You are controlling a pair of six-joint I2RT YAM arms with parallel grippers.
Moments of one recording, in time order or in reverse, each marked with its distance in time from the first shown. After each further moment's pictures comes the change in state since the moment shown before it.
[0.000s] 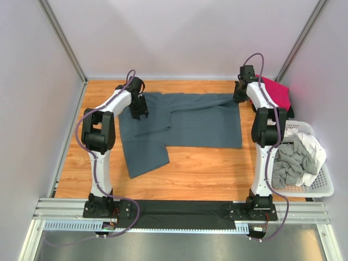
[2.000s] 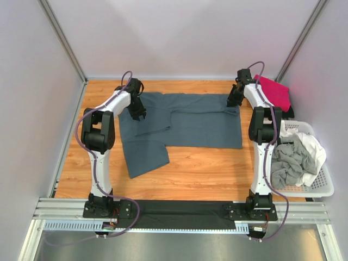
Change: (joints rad) left arm 0.010 -0.007 -0.021 0.015 -0.056 -0.127; right arm -0.002 0.113 0.084 -0.042 -0.169 0.262
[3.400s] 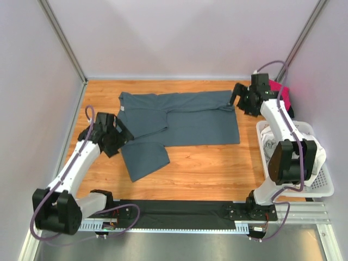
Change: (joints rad) left arm 0.063 -0.975 -0.804 0.019 0.016 -0.207; right arm 0.034 -0.792 -0.619 0.101 -0.014 -0.052
